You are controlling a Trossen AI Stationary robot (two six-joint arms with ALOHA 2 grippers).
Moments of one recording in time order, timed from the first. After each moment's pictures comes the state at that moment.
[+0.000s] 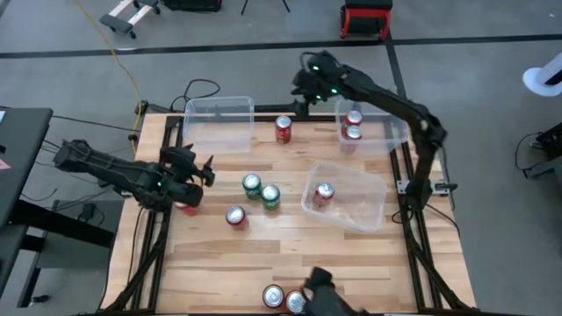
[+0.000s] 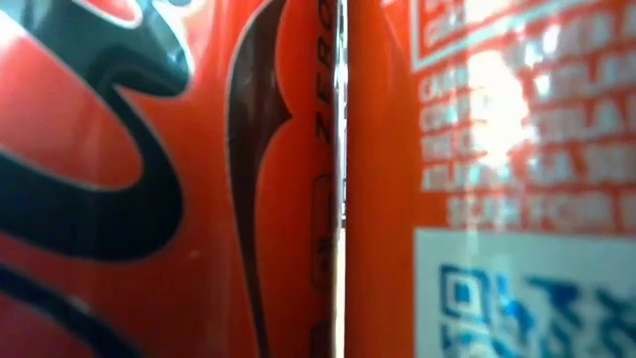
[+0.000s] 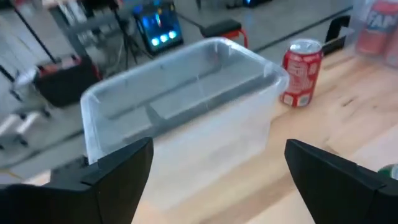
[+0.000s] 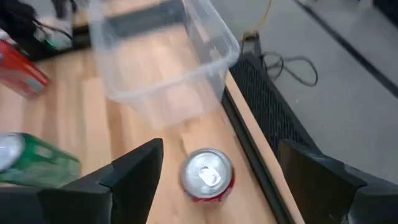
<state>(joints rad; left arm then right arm) -0.29 0.90 0.79 -1.07 -1.19 -1.03 -0.66 1.87 1.80 -0.62 -0.28 -0.18</state>
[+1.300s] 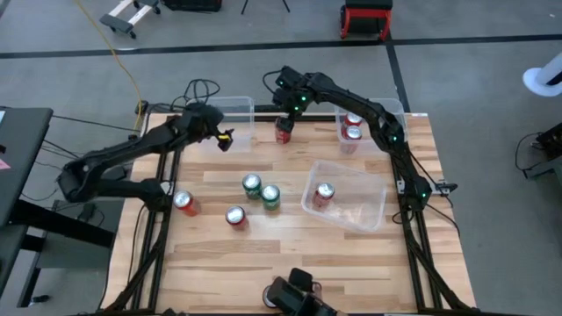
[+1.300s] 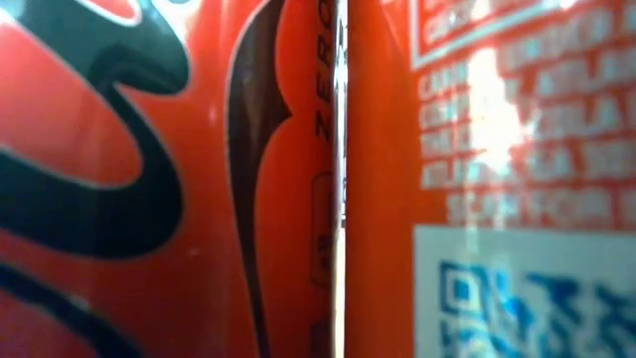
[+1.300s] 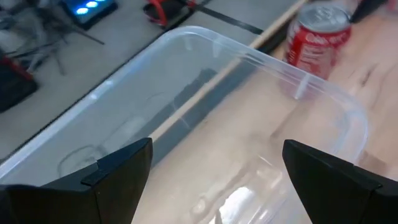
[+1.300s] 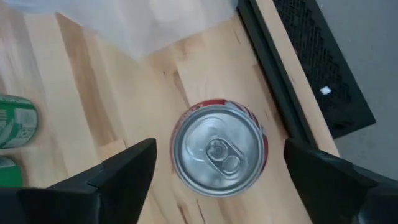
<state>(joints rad) 0.68 1.12 0.78 -0.23 -0.22 0.12 -0.59 2.28 2.25 -1.06 -0.17 -0.19</state>
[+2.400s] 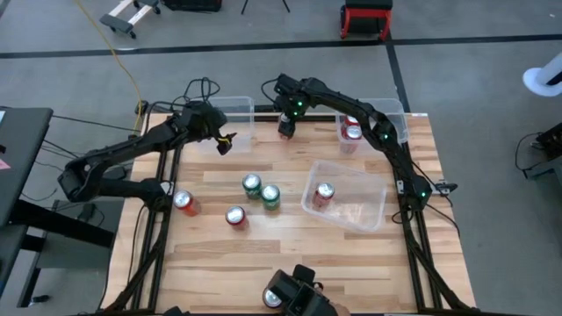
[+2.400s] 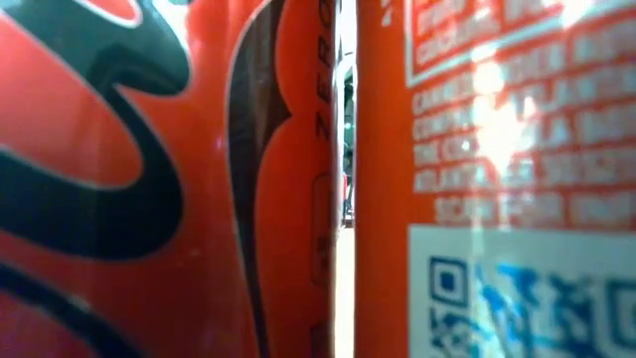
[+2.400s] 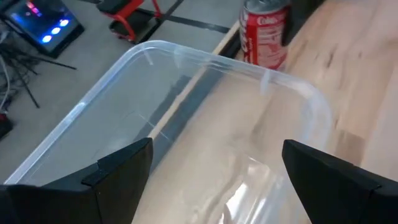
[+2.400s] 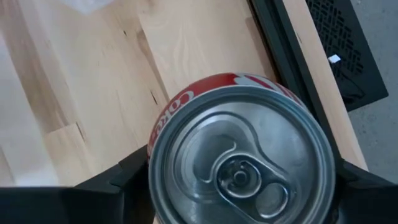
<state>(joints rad) 0.71 1.13 0.79 -0.23 -0.08 0.28 -0.62 2.39 2.25 -1.09 -0.14 -0.22</state>
